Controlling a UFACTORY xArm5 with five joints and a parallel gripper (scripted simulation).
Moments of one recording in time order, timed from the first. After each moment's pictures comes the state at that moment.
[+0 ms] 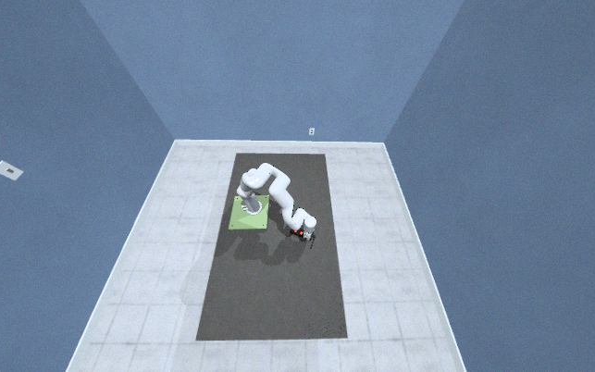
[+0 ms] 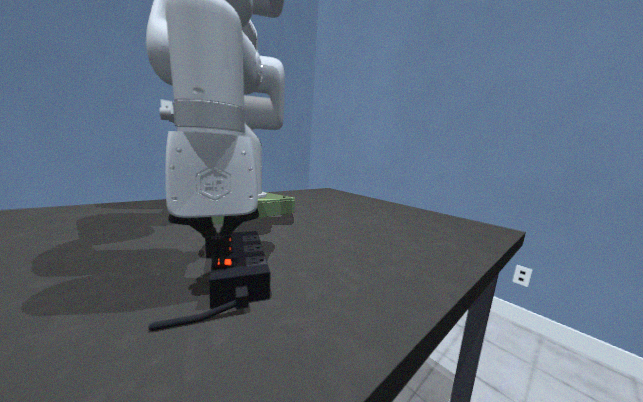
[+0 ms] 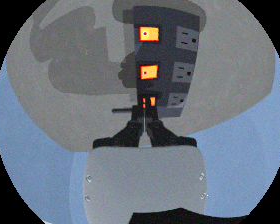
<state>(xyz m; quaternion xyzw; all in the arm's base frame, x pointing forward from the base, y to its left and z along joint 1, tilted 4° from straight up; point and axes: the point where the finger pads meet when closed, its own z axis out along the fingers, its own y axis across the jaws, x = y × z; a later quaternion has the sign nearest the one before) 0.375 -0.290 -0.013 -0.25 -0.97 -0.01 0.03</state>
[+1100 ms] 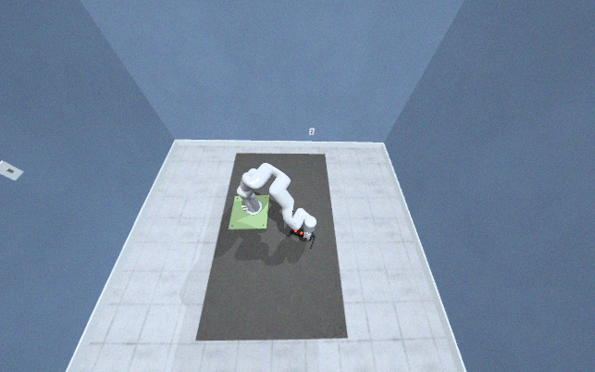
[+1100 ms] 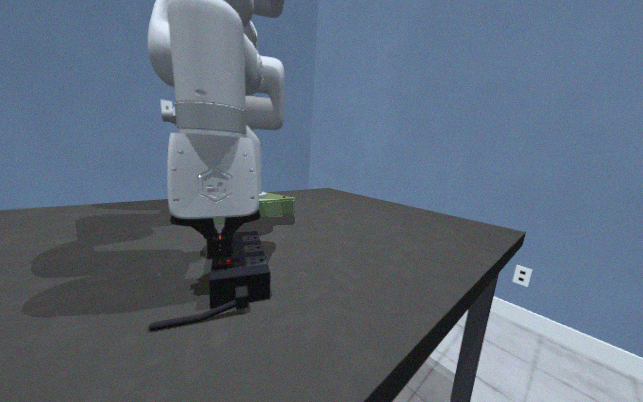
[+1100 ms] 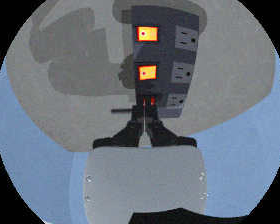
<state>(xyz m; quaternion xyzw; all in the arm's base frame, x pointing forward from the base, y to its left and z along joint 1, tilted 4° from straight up) 0.376 -0.288 -0.014 -0.25 -0.97 -0.01 0.03</state>
